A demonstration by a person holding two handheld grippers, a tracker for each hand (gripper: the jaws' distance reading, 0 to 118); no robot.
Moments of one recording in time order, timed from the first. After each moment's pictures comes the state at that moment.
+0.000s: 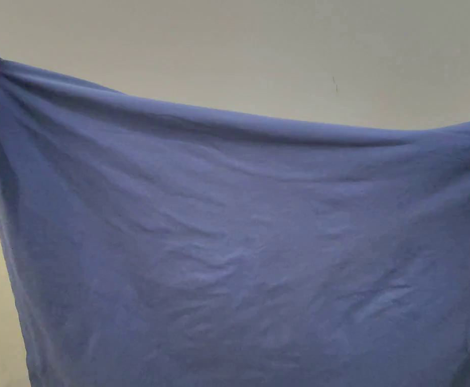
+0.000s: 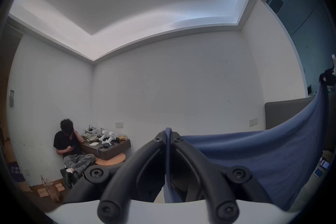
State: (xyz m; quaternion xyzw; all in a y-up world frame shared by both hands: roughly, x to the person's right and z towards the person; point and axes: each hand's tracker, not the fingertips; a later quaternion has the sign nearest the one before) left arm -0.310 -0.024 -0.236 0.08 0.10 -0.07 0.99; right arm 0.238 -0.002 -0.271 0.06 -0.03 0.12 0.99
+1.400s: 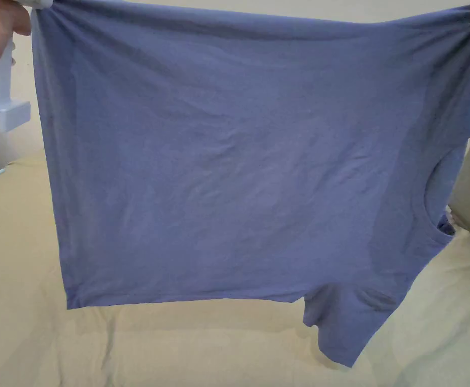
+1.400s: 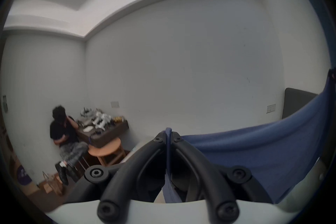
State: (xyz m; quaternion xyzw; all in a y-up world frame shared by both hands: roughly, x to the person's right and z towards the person) left arm -0.327 0.014 -0.564 -0.07 0.14 -0.05 0.99; right arm 0.198 0.042 -0.609 0.01 -0.08 0.16 0.98
